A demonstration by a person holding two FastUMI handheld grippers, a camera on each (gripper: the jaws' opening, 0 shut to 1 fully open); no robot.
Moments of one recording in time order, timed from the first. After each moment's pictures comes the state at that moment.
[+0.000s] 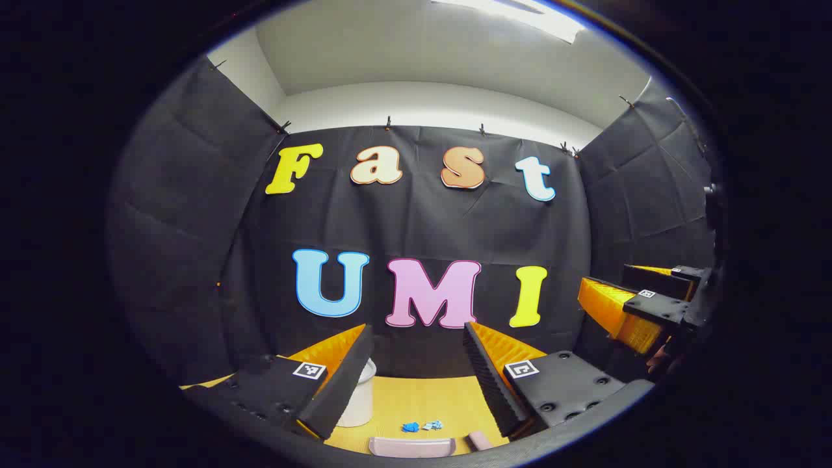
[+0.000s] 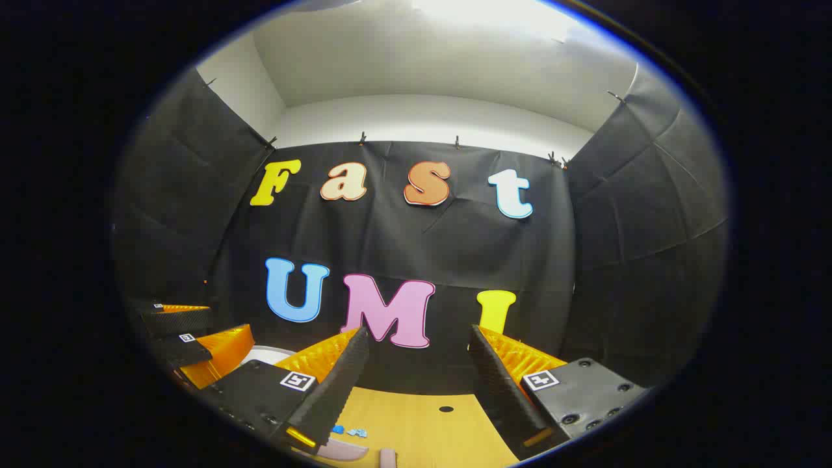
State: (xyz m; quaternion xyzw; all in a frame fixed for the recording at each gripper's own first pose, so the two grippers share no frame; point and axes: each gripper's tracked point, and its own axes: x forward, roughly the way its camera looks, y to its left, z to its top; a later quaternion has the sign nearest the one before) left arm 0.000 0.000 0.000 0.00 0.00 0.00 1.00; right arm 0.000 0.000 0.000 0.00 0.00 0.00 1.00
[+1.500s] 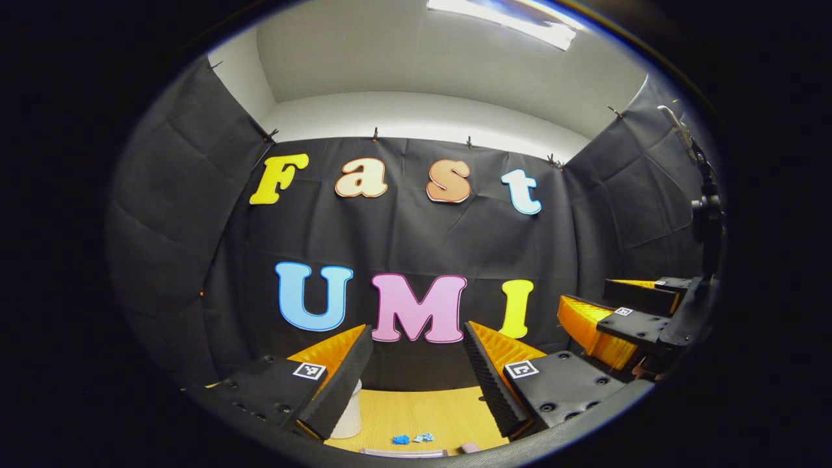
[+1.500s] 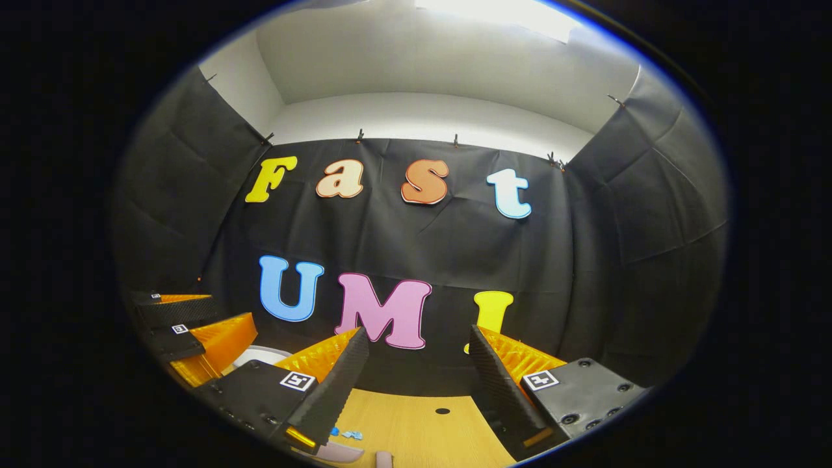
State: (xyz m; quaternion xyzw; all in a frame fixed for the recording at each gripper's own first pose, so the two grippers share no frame) left arm 0.011 -0.011 0.013 0.00 -0.03 -0.03 1.00; right arm 0.012 0.002 0.003 0.00 0.00 0.00 1.00
